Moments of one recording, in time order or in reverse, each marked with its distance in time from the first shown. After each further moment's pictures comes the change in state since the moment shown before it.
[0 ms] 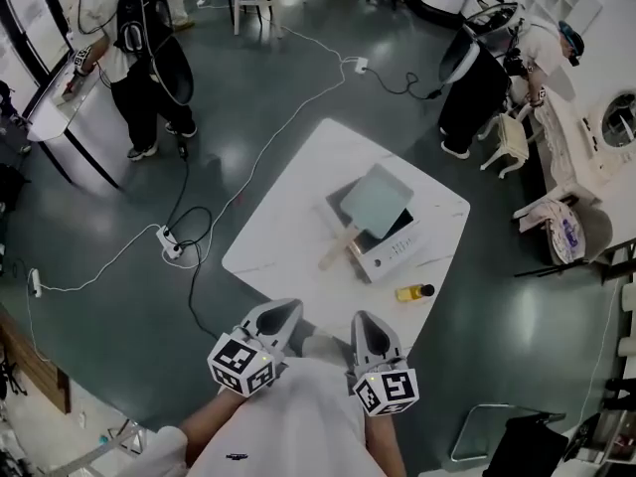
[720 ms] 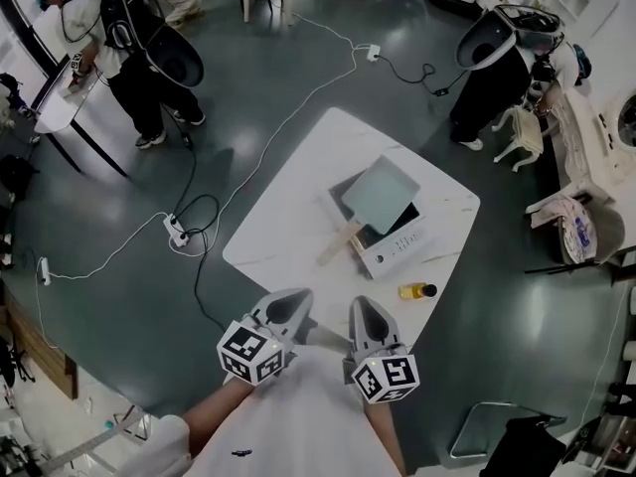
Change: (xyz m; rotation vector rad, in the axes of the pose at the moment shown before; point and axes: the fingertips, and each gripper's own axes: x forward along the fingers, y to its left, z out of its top) left arm 0.041 -0.002 -0.005 -0.007 0.037 0.023; right arm 0.029 -0.024 -0.004 0.118 0.014 0.041
